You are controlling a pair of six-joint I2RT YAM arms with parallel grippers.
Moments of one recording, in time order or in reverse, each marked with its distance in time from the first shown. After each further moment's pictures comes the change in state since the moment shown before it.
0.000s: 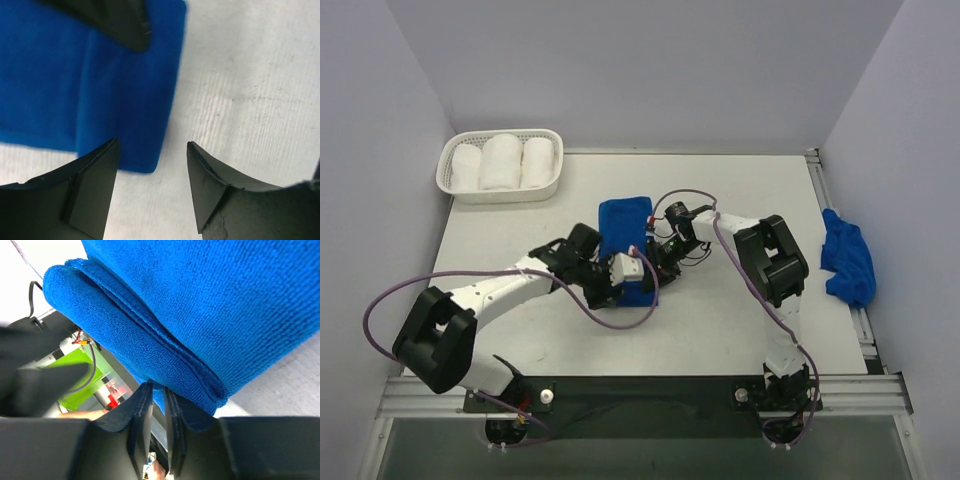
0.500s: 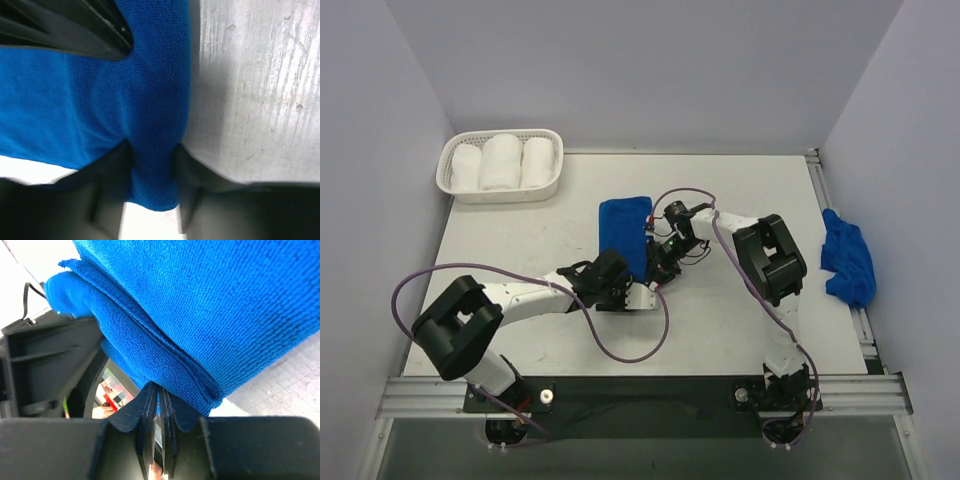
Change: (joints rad) left arm -0.253 0.095 -0.117 0.251 -0.392 0.207; right arm 0.000 0.015 0.031 -0.040 0.023 -0.031
